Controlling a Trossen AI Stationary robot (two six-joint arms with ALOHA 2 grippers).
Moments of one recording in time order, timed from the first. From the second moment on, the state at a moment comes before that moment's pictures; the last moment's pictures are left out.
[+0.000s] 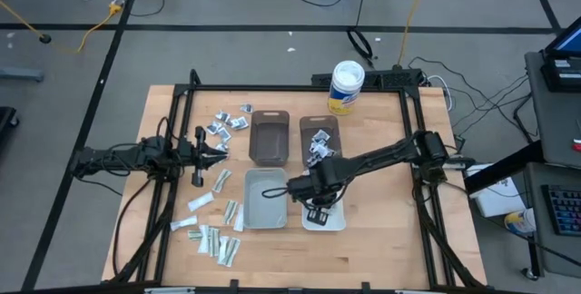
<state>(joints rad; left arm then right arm) 0.00 0.01 0.02 0.06 -0.04 0.07 0.23 1.98 1.66 -1.20 -0.12 0.57</state>
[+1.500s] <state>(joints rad) 0.00 0.01 0.02 0.06 -0.04 0.07 0.14 0.95 0.50 0.03 0.23 -0.13</state>
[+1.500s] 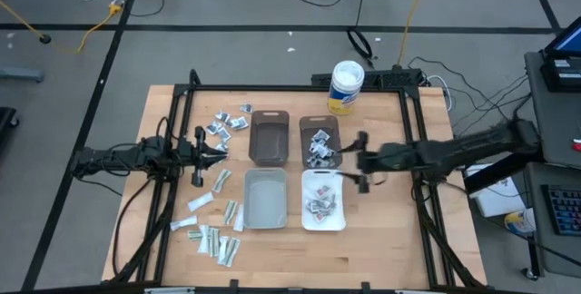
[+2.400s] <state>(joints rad) 0.00 0.01 0.02 0.06 -0.04 0.07 -0.18 0.01 0.02 0.00 0.23 -0.04</state>
